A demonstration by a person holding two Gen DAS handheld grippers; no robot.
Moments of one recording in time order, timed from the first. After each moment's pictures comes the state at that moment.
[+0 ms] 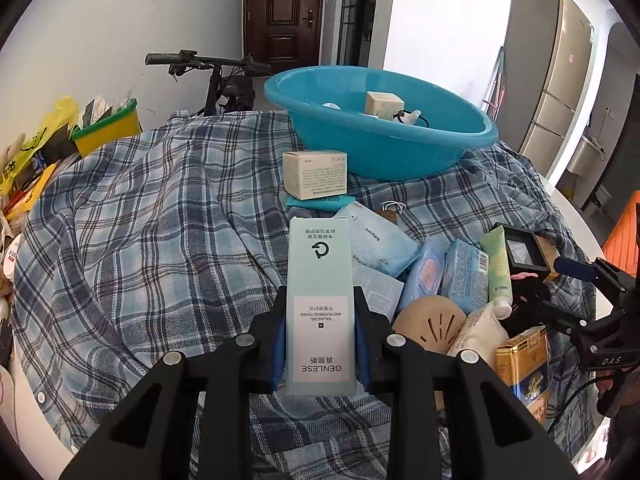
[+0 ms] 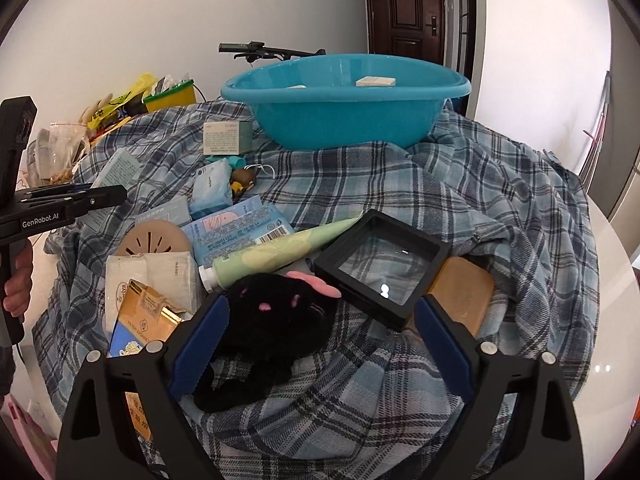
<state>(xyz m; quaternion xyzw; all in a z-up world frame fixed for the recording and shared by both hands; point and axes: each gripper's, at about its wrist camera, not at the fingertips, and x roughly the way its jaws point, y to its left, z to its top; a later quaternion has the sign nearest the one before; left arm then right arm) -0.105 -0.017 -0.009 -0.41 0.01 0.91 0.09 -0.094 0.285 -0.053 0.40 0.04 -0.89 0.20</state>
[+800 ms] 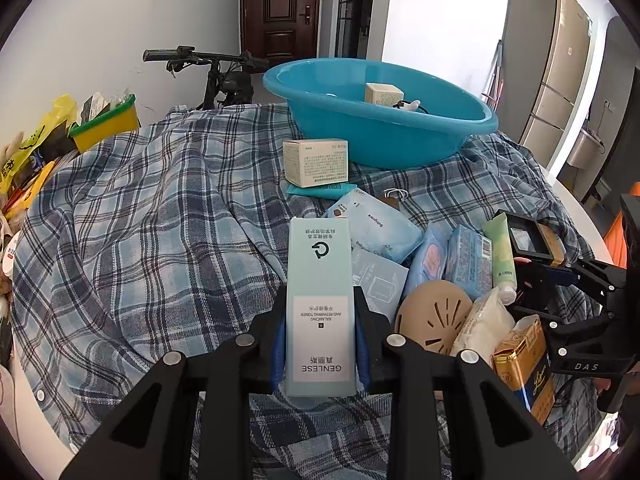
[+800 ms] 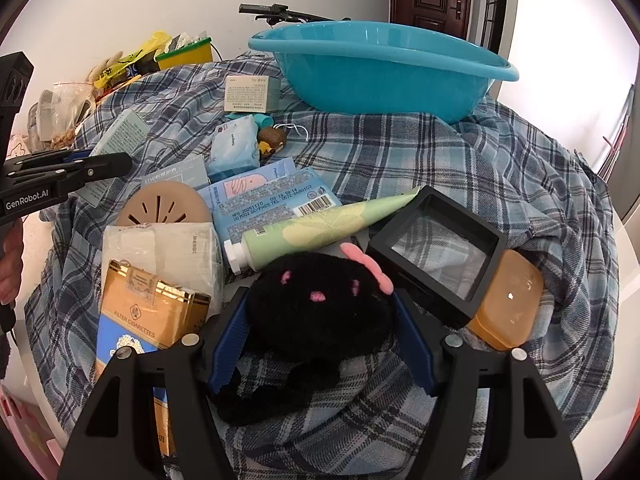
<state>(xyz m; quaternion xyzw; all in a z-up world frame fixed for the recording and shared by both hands) -0.102 -0.021 -0.017 -0.42 0.01 0.90 0.10 -0.102 0.252 -0.071 0.44 0.09 -0.87 0.21</state>
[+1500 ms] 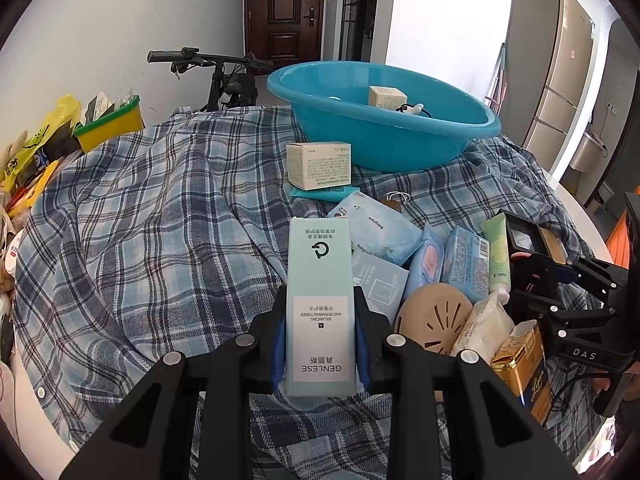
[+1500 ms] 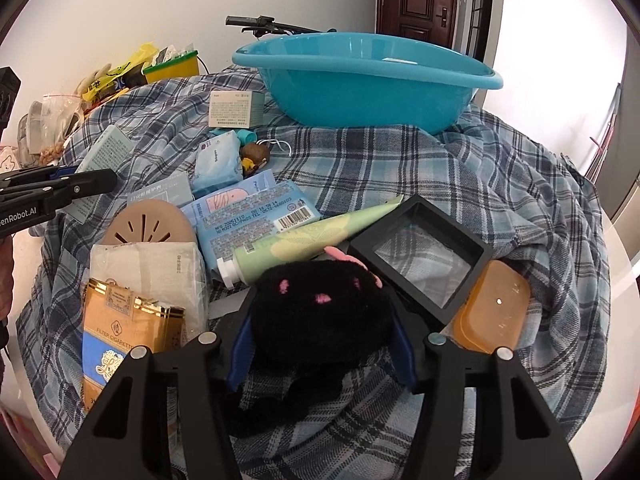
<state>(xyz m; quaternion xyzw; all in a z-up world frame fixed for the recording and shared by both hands) -0.101 -0.021 -0.016 -0.41 0.01 0.91 0.09 -0.103 0.256 -0.065 0.42 0.08 -0.89 0.18</state>
